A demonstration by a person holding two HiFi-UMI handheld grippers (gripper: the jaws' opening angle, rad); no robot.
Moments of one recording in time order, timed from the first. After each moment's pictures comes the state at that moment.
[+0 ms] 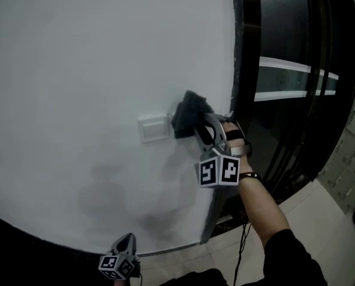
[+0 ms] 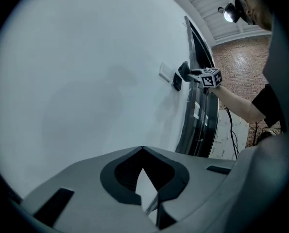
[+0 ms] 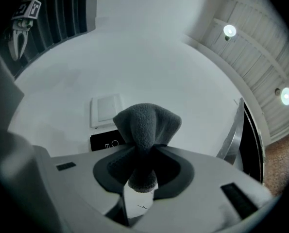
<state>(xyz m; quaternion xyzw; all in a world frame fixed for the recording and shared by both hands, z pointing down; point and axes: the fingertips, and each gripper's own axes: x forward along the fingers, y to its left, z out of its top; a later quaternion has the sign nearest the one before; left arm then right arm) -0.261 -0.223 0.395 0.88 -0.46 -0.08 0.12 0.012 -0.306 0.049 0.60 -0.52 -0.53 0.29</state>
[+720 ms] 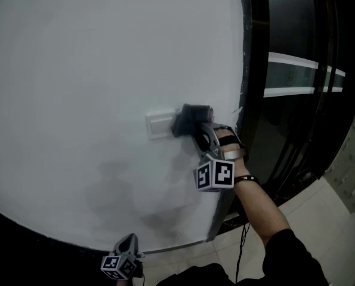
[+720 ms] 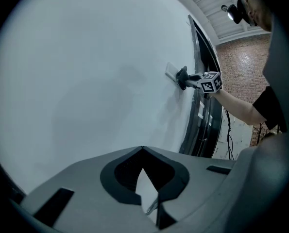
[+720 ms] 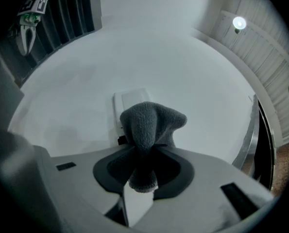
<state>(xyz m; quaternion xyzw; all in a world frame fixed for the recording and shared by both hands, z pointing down) -0.282 -0.229 0.410 0.86 -0.48 -0.07 0.13 -0.006 -0.343 0.104 0.57 -0.55 -0.50 0.34</state>
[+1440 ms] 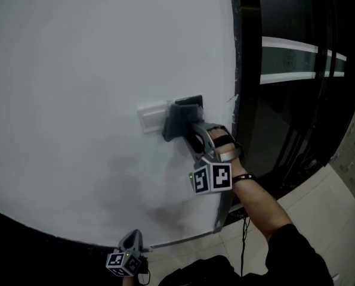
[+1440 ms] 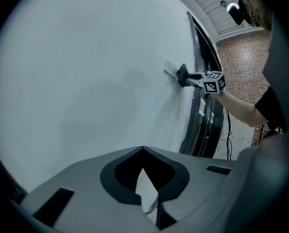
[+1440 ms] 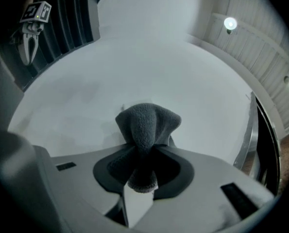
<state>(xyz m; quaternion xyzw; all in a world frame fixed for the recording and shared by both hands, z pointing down) -0.273 -0.225 0.410 0.86 -0.49 -0.06 0.13 -0.022 -0.326 0.123 0.56 -0.58 -0.51 0.30</state>
